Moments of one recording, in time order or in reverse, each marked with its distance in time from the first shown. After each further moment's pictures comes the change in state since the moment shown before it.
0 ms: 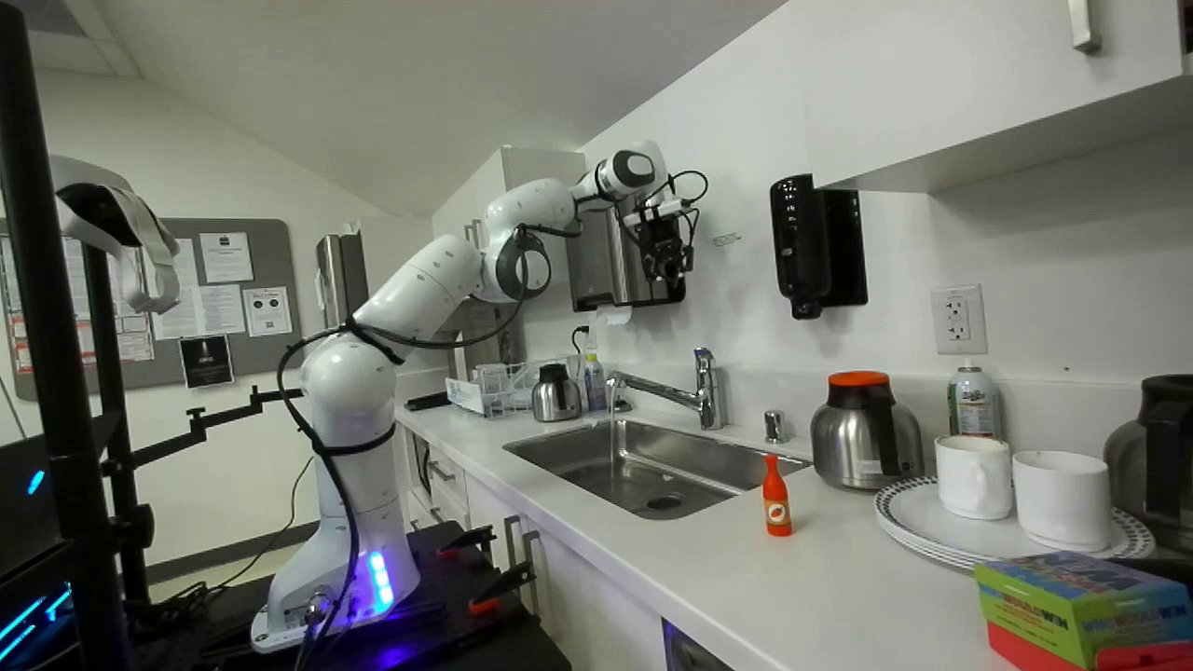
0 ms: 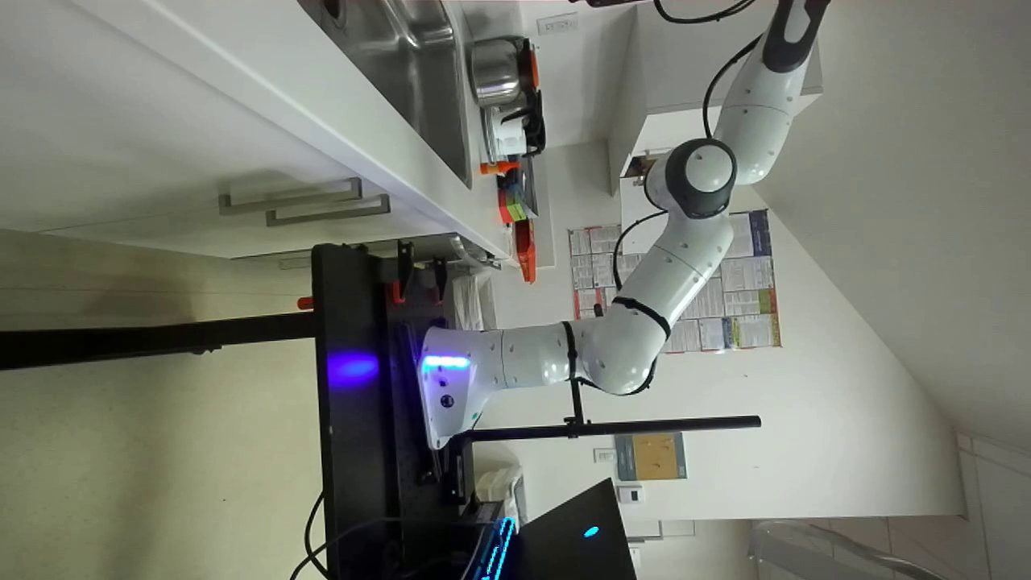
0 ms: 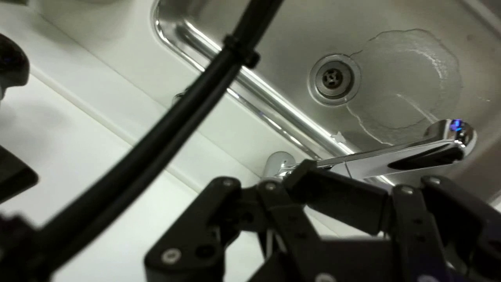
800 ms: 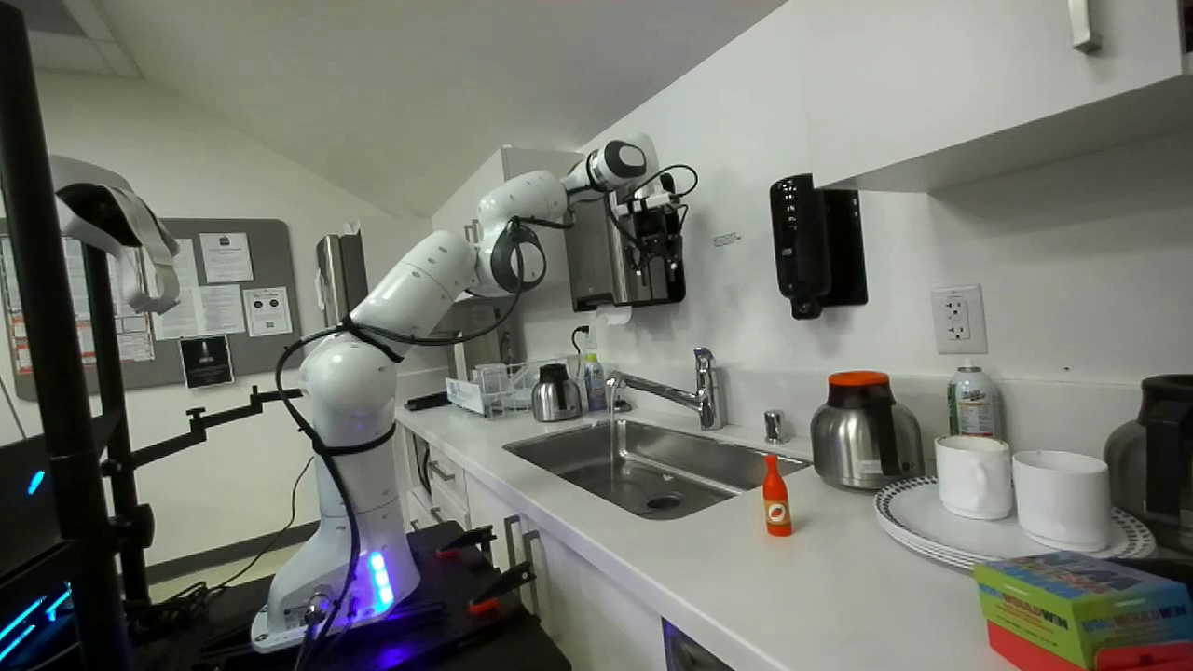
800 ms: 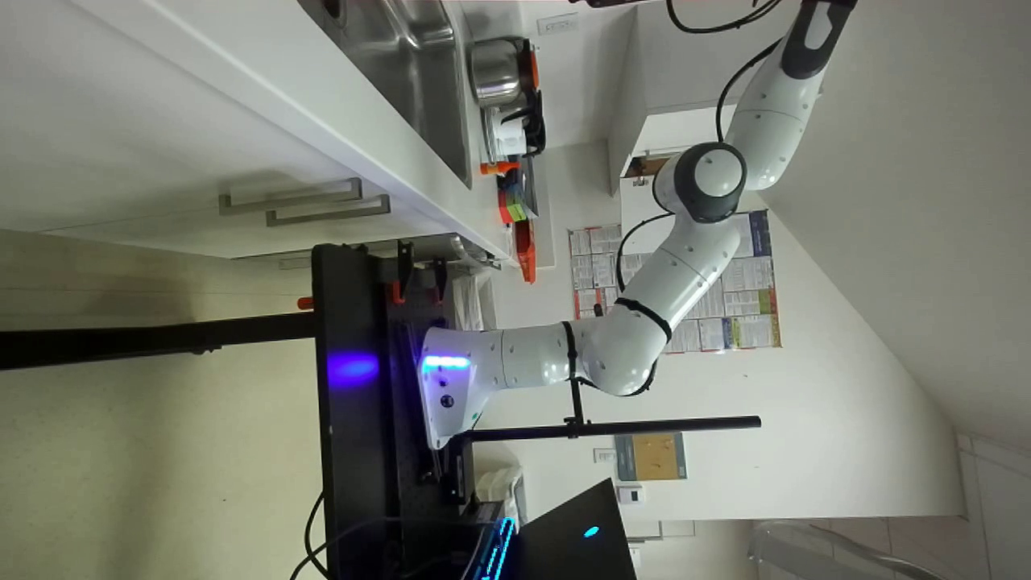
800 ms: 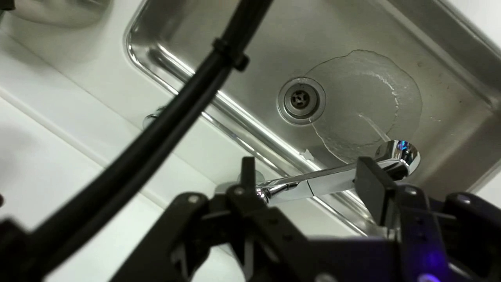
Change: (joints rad) arm 0.020 -0.043 -0.022 -0.011 0.042 -0.108 0.000
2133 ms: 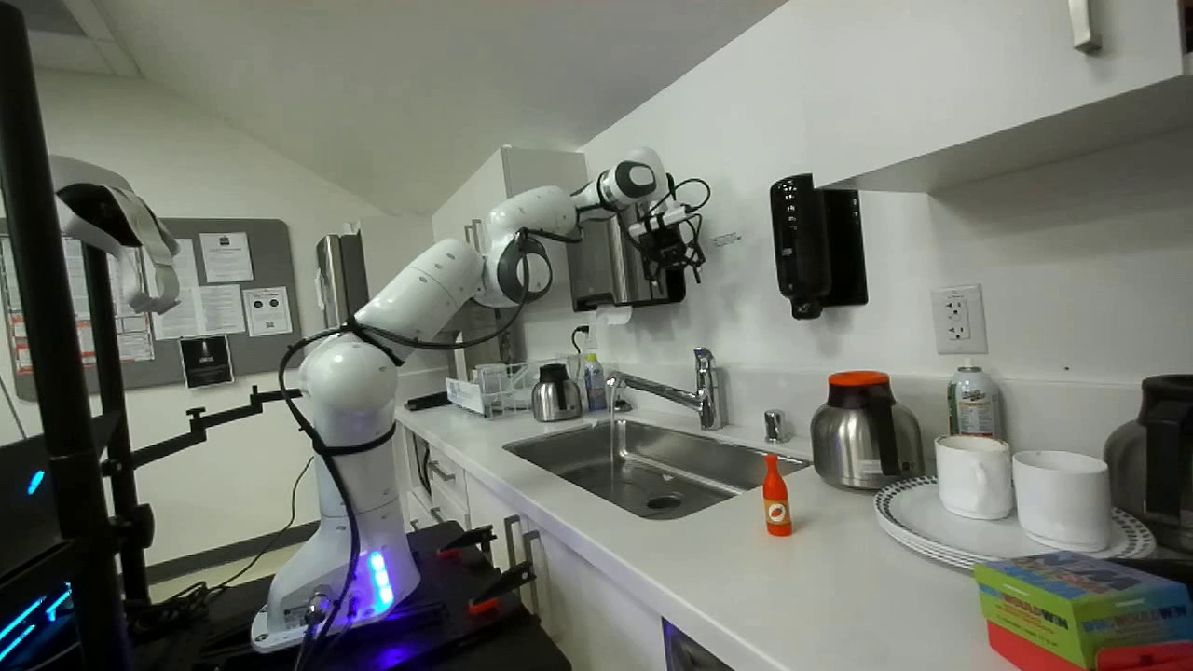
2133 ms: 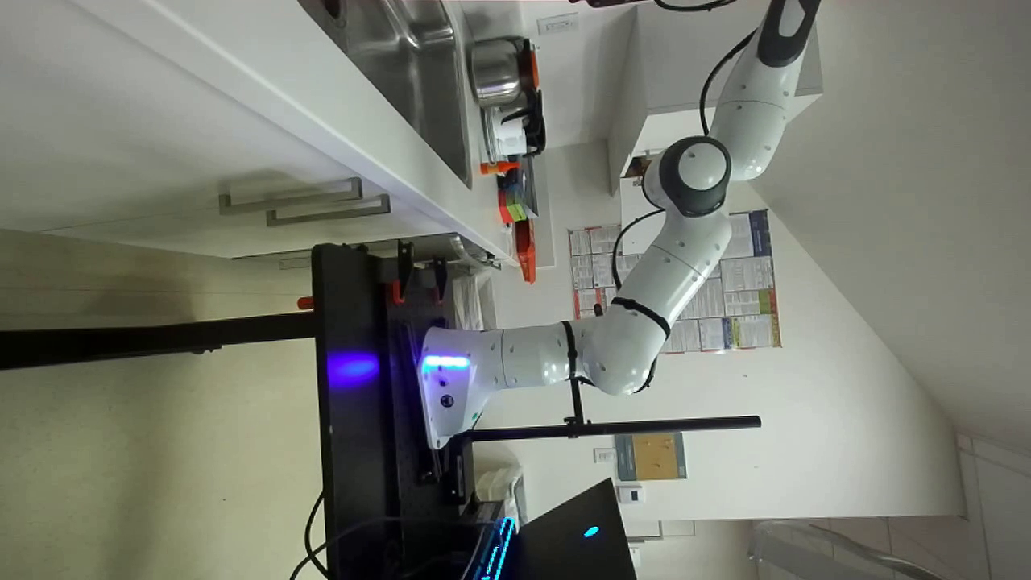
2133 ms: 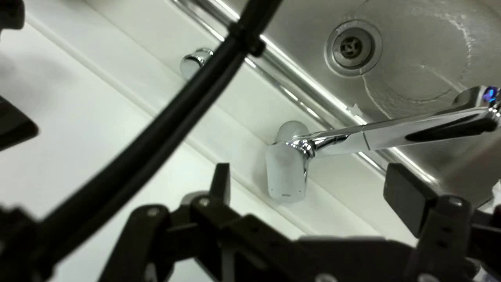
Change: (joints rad) arm 0.007 0.074 -0.029 0.001 -0.007 0.246 -0.007
